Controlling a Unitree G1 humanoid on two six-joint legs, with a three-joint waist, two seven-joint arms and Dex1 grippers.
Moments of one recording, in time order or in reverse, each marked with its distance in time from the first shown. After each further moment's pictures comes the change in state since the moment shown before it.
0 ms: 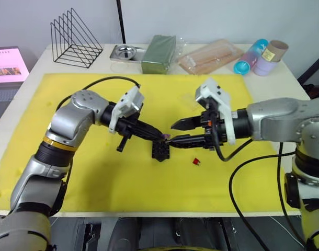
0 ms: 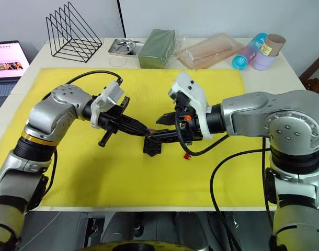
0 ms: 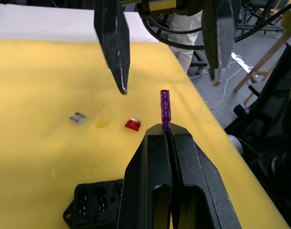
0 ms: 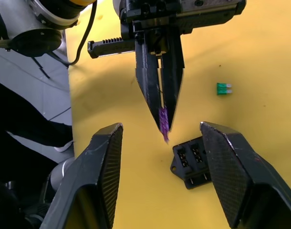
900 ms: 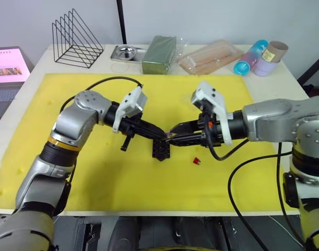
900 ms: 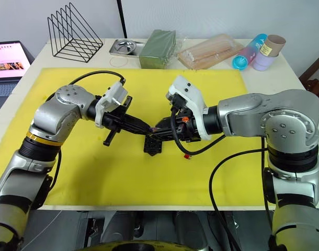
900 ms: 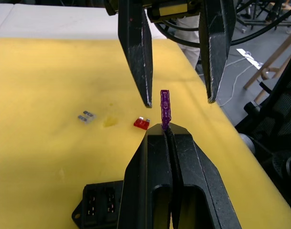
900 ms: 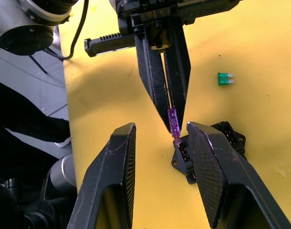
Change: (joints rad) left arm -0.001 -0.030 0.002 0.017 0.045 -0.023 0.017; right arm -0.003 0.003 0.031 0.015 0.000 0.014 -0.033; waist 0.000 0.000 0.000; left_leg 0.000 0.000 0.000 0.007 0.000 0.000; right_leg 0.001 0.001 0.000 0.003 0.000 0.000
